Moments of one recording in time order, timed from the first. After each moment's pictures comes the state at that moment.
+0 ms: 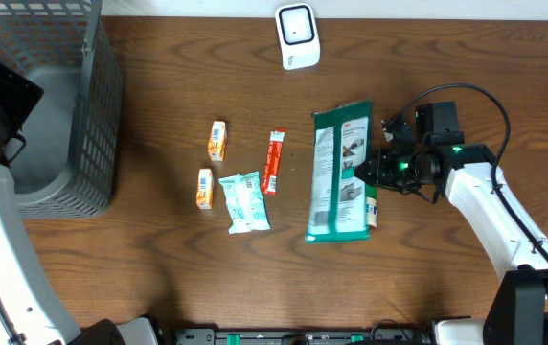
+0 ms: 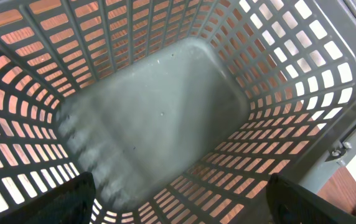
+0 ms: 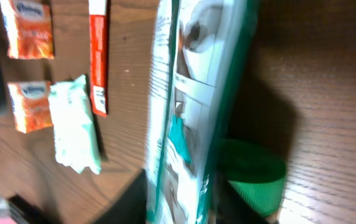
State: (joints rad) left arm 0.43 1.46 1.75 -1.13 -0.11 -0.56; right arm 0.11 1.55 1.00 -0.68 -0.51 0.27
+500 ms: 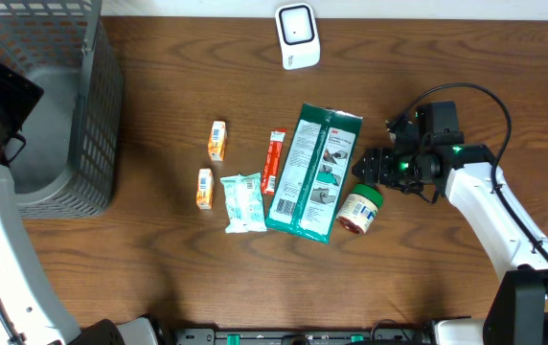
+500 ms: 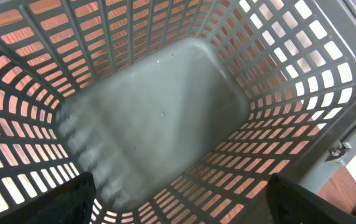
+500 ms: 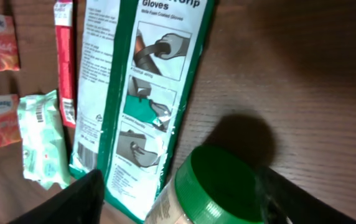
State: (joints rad) left arm 0.43 1.46 1.75 -1.13 -0.11 -0.56; right arm 0.11 1.55 1.00 -0.67 -0.41 0.28
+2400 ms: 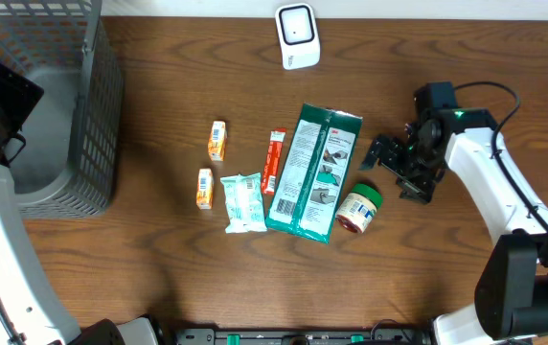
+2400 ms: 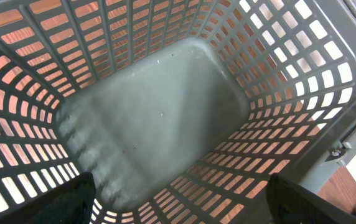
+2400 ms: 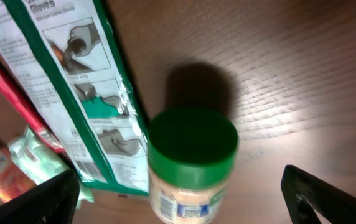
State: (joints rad) left arm 0.43 1.46 1.75 -1.13 -0.11 -0.56; right arm 0.09 1.70 1.23 -1.03 -0.31 0.64
